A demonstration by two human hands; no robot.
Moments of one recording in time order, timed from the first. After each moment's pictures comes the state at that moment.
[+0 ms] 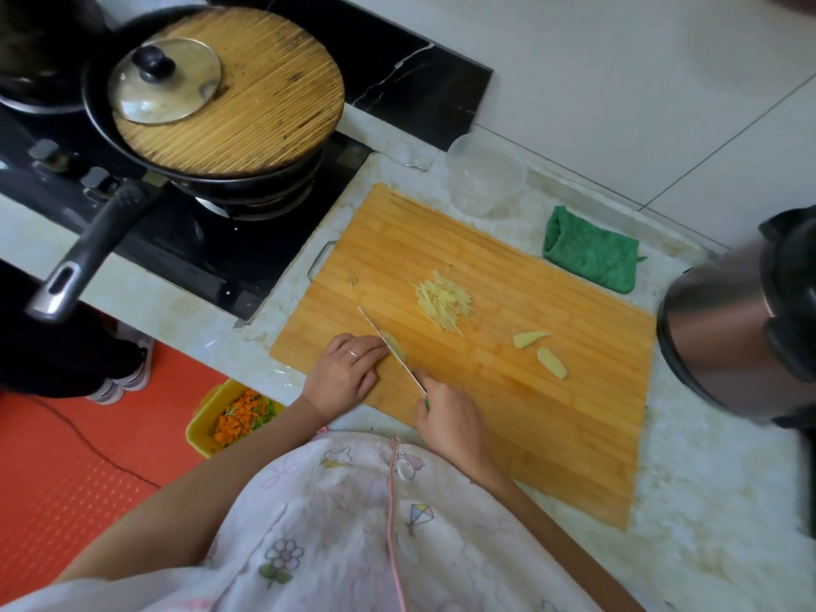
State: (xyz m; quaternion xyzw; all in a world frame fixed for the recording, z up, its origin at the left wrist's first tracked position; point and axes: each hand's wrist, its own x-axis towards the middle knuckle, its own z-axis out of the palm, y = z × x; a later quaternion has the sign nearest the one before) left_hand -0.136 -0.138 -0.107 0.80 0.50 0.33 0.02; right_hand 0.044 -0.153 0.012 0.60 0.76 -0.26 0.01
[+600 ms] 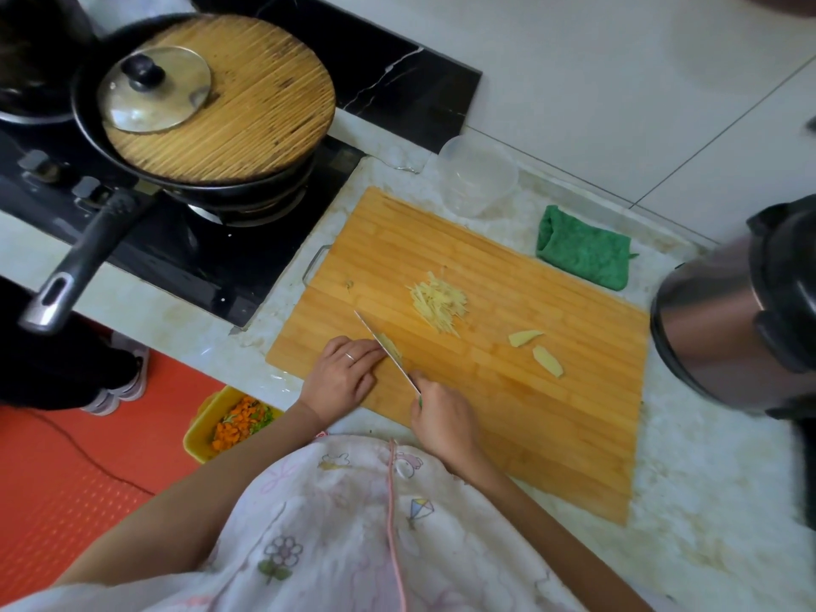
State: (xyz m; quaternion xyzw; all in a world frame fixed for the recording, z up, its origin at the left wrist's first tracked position) left_hand -0.135 -0.139 -0.108 0.80 0.50 0.34 0.03; right_hand 0.039 -0.150 0.008 0.61 0.75 -0.25 0.04
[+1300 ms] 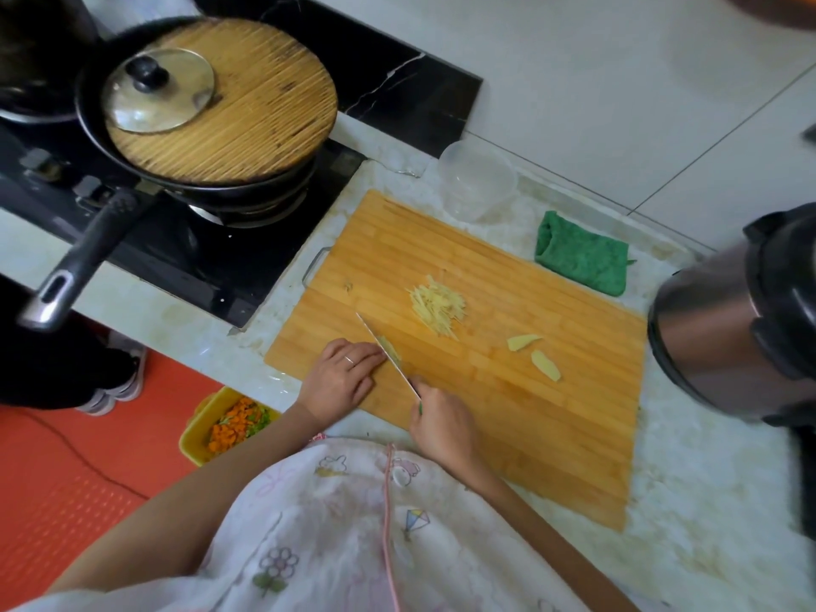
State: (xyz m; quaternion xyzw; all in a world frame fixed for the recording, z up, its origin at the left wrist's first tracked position) left_hand -0.137 -0.139 -0.112 0.81 0.49 0.32 0.01; right_hand 0.043 -0.153 0.004 0.60 0.76 -0.25 0.02
